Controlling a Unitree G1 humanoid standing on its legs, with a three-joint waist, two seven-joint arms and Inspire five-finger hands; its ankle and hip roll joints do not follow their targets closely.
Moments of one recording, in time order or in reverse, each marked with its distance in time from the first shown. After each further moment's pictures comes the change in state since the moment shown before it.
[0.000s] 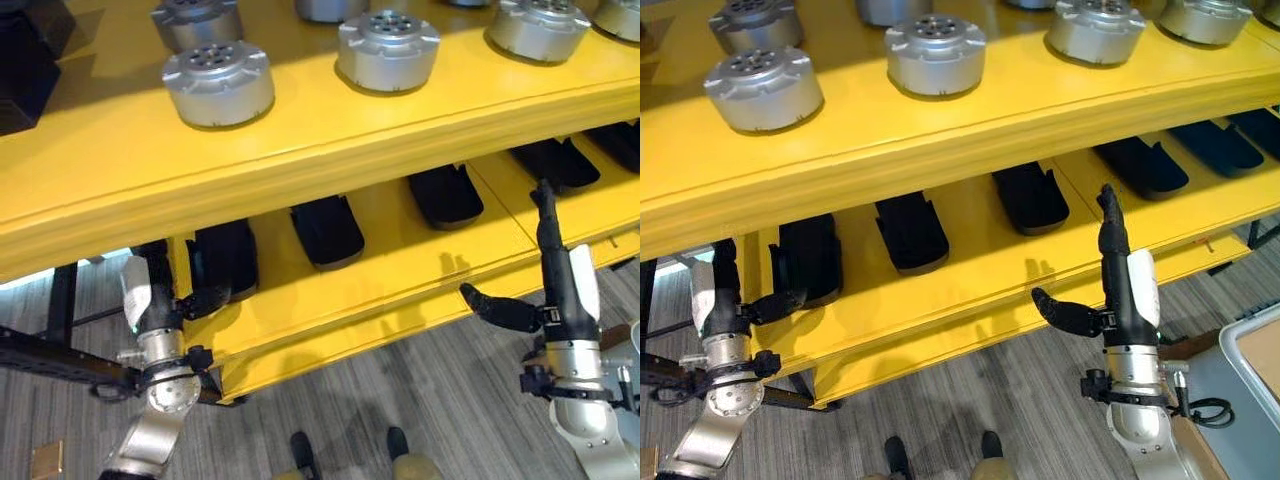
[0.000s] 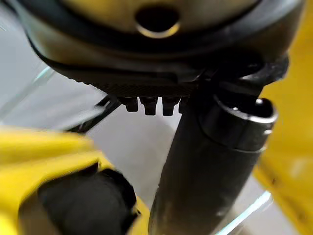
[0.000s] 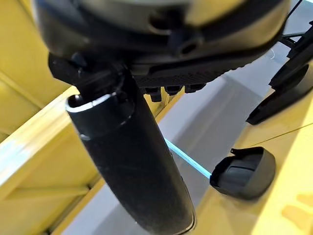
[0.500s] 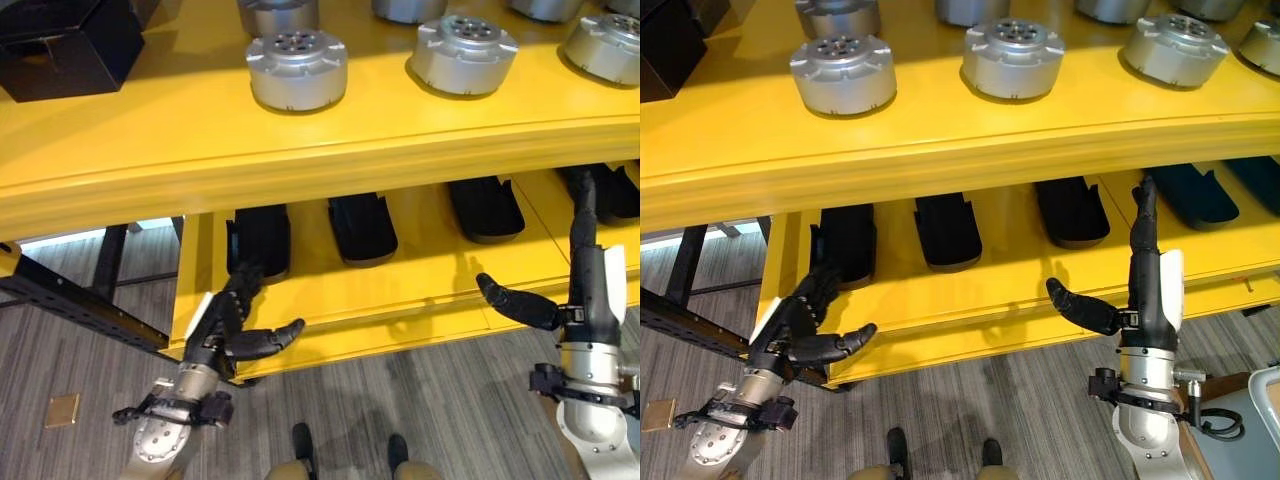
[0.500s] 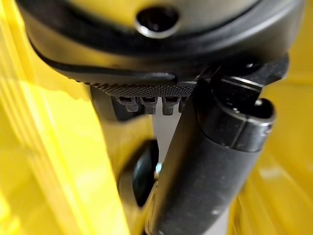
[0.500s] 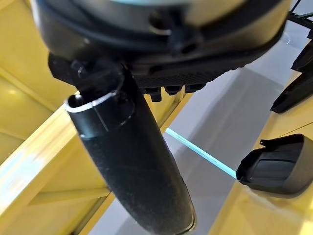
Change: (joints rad) left arm 0.194 0.045 -0.081 -0.159 -0.509 -0.077 -0.578; right arm 0.011 0.011 -0.039 -0.044 0.069 0.014 -0.039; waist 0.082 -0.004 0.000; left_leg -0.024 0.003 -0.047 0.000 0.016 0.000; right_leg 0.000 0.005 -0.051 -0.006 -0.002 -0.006
